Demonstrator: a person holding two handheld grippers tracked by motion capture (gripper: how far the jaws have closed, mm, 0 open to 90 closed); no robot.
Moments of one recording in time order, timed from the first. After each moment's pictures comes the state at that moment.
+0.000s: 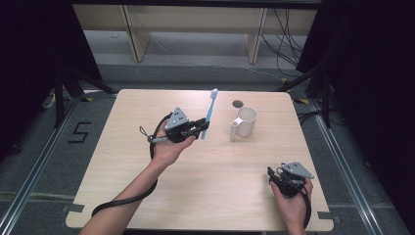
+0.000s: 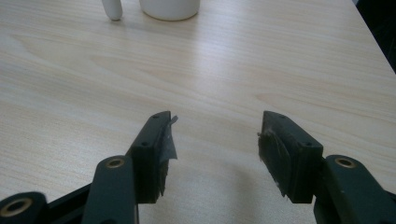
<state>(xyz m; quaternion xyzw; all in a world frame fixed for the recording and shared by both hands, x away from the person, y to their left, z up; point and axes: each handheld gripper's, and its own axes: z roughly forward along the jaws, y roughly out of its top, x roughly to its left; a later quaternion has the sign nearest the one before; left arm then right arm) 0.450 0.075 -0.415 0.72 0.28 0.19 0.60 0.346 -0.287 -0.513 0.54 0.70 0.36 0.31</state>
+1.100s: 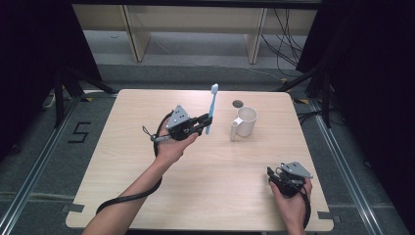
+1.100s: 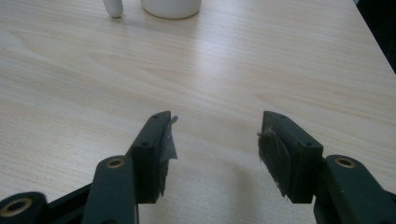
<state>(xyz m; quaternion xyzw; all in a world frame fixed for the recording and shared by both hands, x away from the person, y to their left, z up) 0.457 0.067 -0.415 0.69 0.27 0.20 0.64 0.348 -0.287 -0.514 0.53 0.71 0.35 0.32</state>
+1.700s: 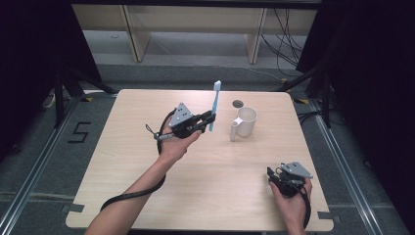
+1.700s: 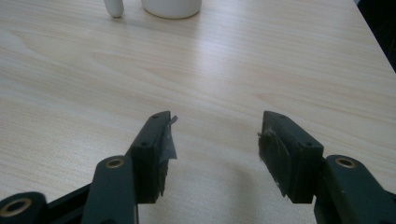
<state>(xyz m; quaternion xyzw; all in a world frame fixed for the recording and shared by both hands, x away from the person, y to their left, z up) 0.461 0.060 -0.412 0.69 0.26 0.20 0.65 0.346 -0.284 -0.514 0.54 0.70 0.36 0.30</state>
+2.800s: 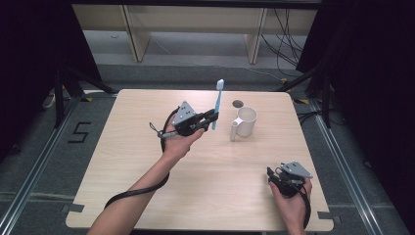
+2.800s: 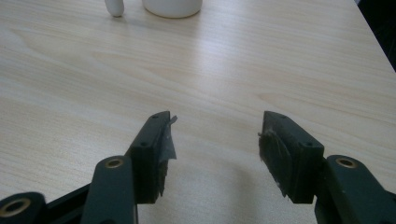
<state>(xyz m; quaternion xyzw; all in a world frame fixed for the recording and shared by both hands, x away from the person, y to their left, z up) 0.469 0.052 -0.413 0.69 0.26 0.20 0.65 0.346 -0.284 -0.514 0.54 0.70 0.36 0.31</state>
